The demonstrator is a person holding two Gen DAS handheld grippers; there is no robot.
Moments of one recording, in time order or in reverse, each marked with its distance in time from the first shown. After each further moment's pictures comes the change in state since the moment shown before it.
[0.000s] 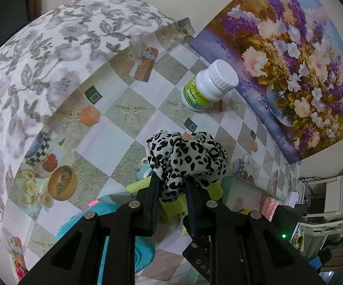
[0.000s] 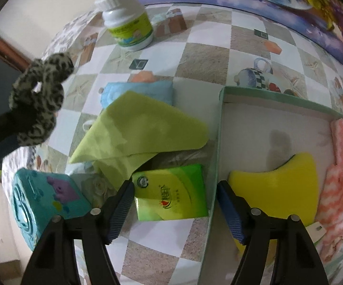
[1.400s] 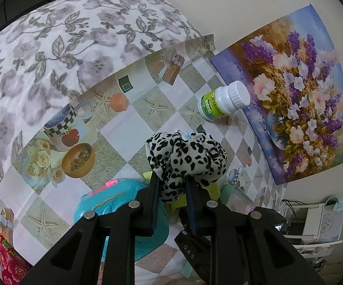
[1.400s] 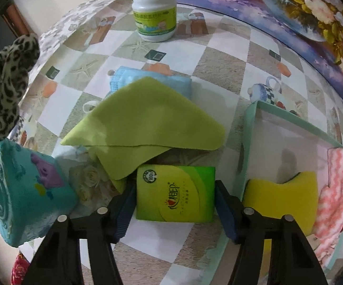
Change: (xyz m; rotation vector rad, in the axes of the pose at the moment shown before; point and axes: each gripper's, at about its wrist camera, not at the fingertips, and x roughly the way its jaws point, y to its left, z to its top) left arm -0.022 0.040 -0.019 -0.174 -0.044 -0.074; right arm 0.011 0.027 -0.007 -0.150 -0.040 -0.123
